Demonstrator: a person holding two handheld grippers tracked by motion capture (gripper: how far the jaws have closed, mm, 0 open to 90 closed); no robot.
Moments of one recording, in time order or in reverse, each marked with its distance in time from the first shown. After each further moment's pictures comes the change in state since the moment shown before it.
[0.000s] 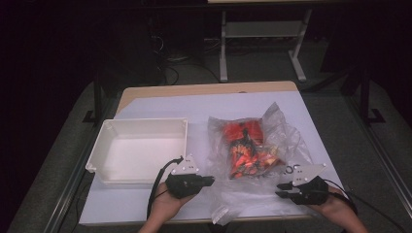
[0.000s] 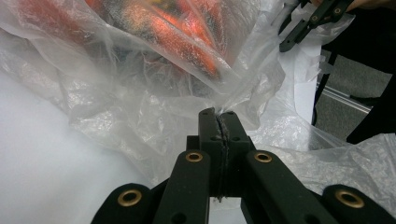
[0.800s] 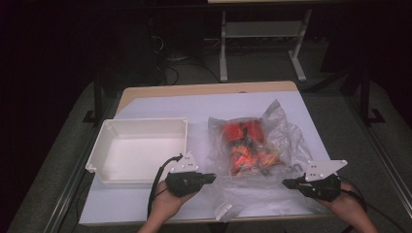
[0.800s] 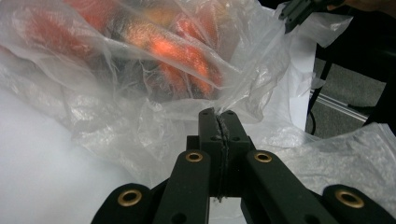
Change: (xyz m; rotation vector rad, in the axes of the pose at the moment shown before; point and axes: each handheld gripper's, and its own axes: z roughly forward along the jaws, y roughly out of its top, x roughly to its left) left arm -0.003 0.012 -0.006 -0.038 0.003 0.009; right arm -0.003 0.008 -0.035 -0.110 -0.055 -0.027
